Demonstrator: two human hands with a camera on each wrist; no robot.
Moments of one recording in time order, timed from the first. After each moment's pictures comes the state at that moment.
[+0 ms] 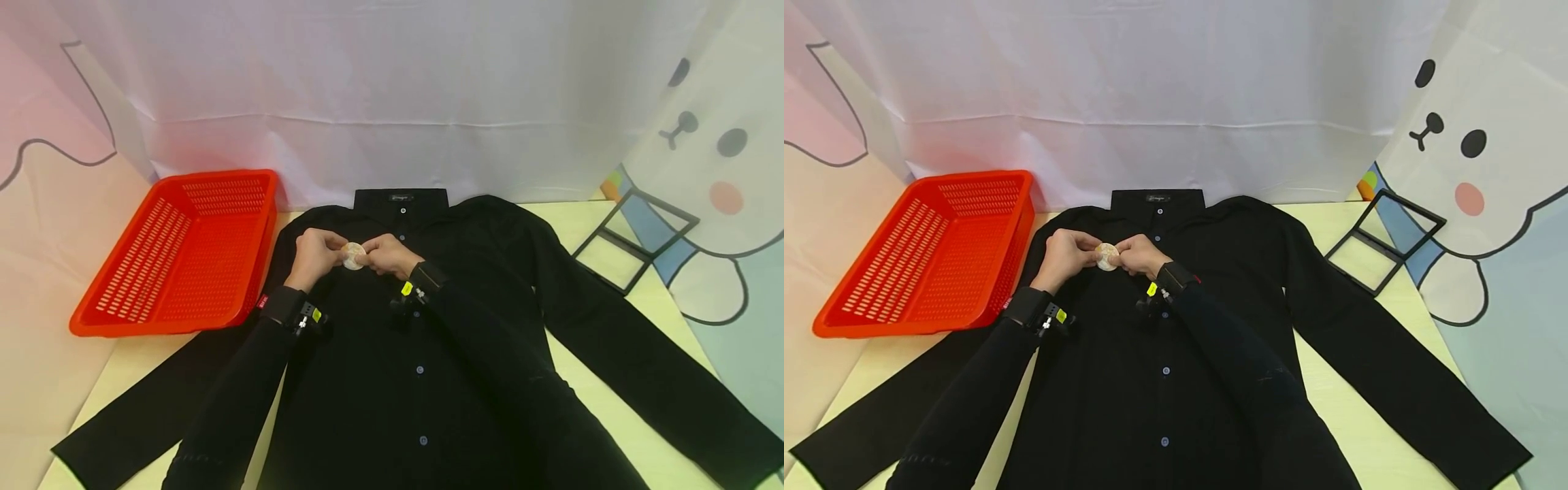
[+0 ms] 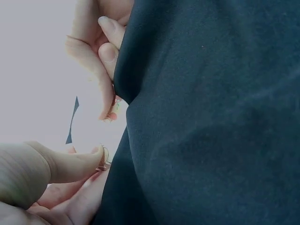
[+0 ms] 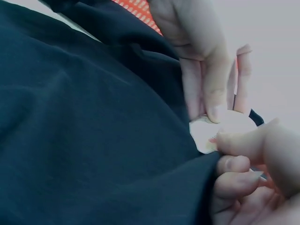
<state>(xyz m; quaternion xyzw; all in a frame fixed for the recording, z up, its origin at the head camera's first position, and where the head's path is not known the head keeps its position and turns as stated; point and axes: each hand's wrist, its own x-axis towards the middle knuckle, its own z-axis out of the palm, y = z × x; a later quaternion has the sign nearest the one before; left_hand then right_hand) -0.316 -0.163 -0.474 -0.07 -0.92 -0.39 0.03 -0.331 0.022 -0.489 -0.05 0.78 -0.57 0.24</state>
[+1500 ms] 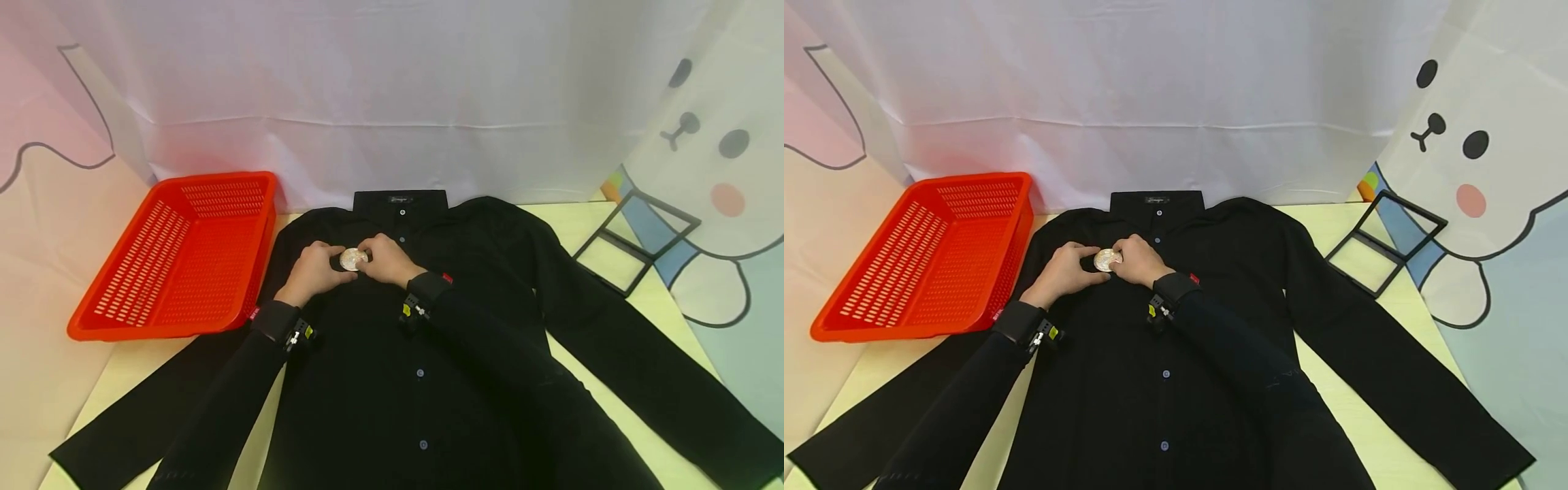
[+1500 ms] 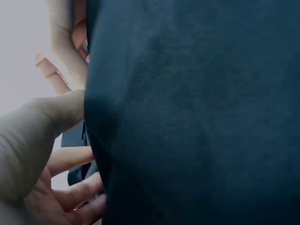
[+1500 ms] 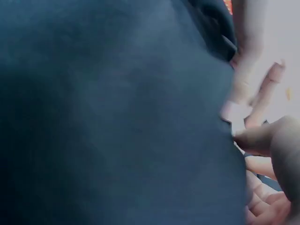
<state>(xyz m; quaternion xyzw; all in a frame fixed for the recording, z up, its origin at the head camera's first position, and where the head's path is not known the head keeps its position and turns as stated) -0.304 -0.173 -0.485 -0.13 -0.96 -0.26 -0.04 -0.321 0.016 -0.487 -0.21 0.93 -0.30 0.07</state>
